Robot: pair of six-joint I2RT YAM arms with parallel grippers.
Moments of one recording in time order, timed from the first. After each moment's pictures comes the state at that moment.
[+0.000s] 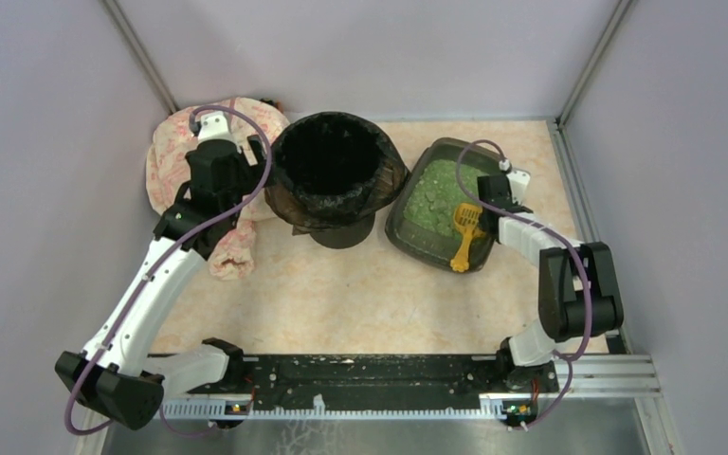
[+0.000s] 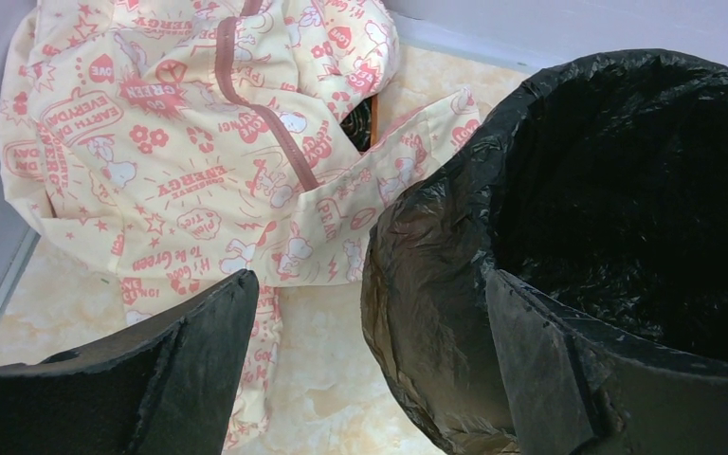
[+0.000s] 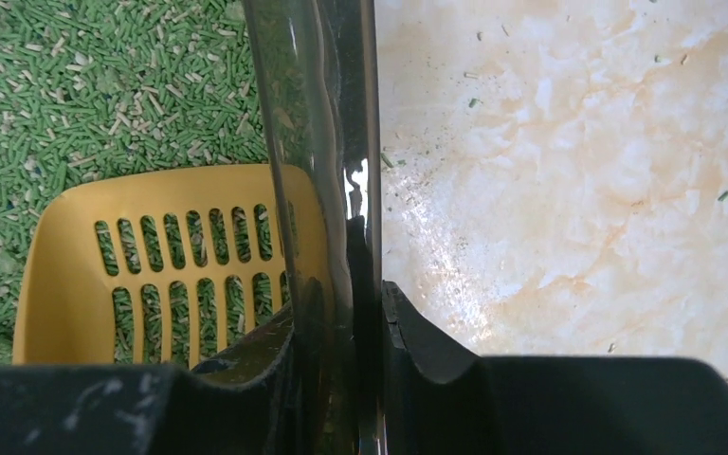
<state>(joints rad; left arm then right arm) -0.38 1.12 1.21 -0.45 -0.50 -0.32 0.14 1.53 0.84 -0.20 0.48 0.44</state>
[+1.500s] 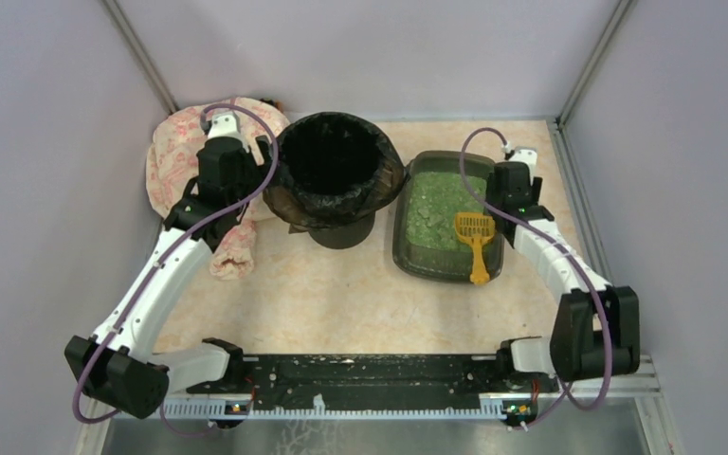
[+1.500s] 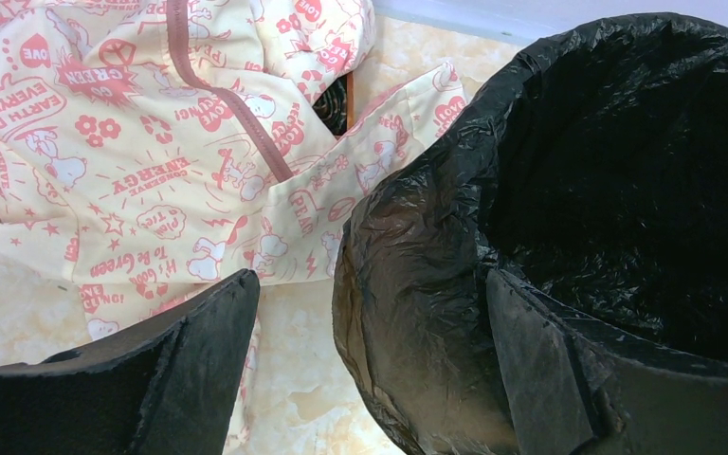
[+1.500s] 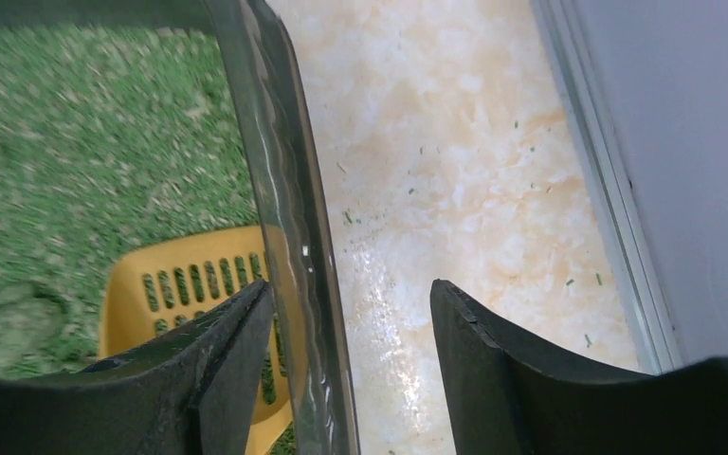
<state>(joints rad) -0.35 1.17 1.18 -0.40 -0.40 -0.32 0.12 1.35 0.87 -0.25 0.45 0.12</state>
